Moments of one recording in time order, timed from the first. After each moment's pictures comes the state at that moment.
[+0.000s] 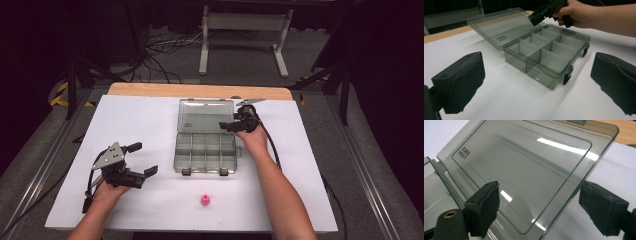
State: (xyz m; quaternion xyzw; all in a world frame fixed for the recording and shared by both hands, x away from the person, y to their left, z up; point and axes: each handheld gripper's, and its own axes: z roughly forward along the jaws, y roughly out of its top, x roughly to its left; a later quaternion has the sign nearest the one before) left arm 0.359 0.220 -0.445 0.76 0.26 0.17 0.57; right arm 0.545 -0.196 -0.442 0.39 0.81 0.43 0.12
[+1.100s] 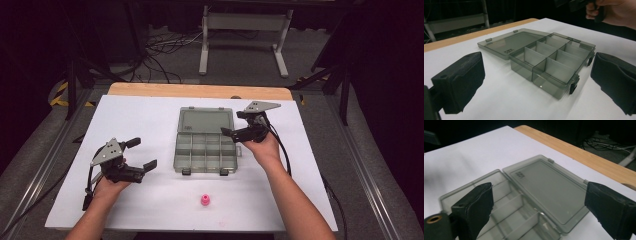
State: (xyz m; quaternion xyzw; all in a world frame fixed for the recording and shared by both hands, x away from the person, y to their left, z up) left arm 0.366 0.222 -0.441 0.74 0.27 0.19 0.59; right arm 0.459 -0.197 -0.376 0.29 0.80 0.49 0.17
